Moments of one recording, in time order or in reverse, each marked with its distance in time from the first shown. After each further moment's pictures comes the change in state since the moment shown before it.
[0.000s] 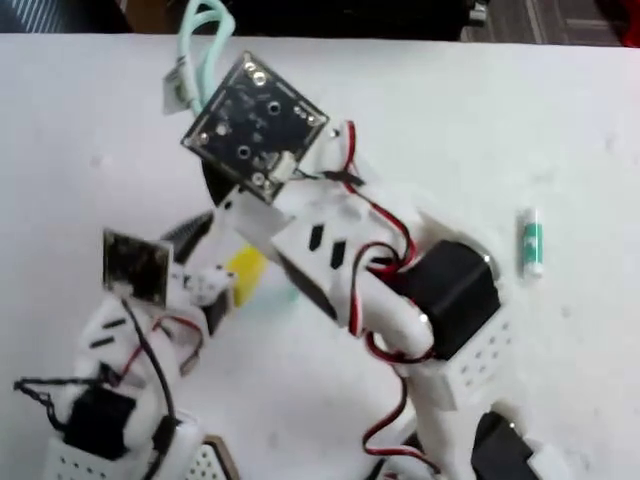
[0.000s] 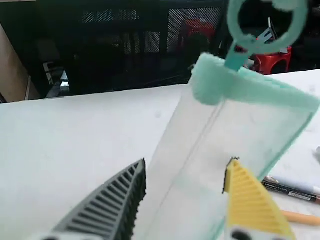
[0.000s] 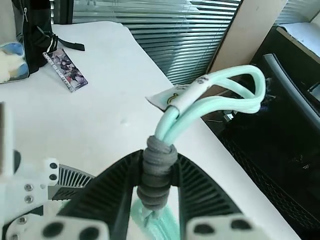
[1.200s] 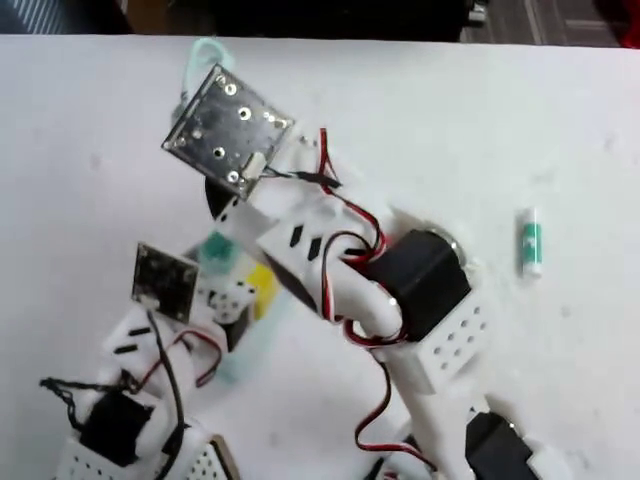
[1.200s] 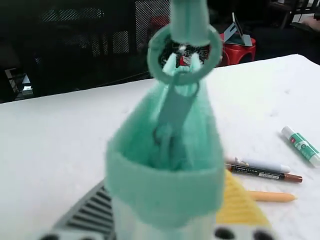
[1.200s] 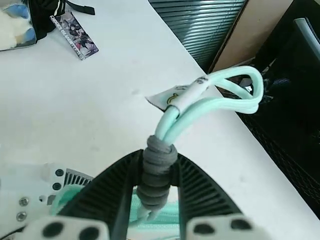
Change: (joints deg) left arm 7.6 -9.3 9.0 -2.4 0.6; right arm 0.1 -0.4 7.4 1.0 0.0
